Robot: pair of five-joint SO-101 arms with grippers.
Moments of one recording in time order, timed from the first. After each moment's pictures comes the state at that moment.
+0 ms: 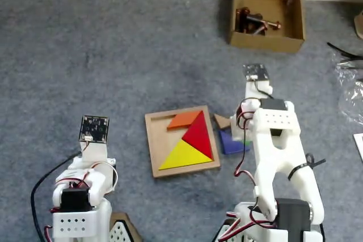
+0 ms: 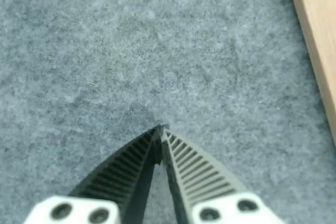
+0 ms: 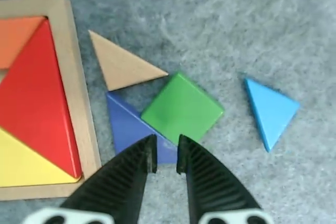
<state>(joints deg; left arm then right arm) -8.8 -103.1 96.0 74.9 -0.6 -2.4 -17.2 41.1 61.8 10.8</state>
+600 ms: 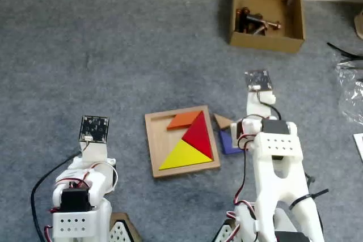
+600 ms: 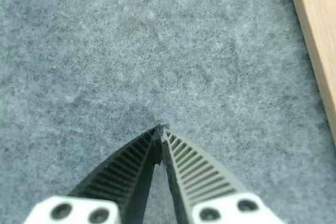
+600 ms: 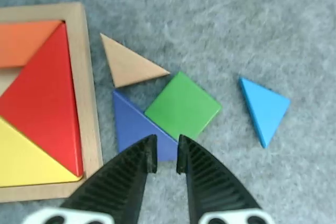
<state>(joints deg) -8.8 -103.1 96.0 74.9 -0.6 -2.7 -32.9 54.1 55.2 10.8</state>
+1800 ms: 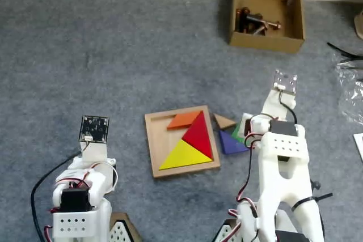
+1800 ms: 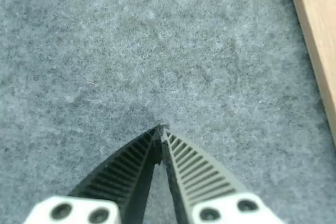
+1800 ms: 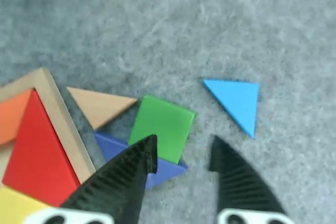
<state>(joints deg) -8.8 -103.1 96.0 74.9 -0.6 2.0 -32.9 54.1 50.8 -6.0</state>
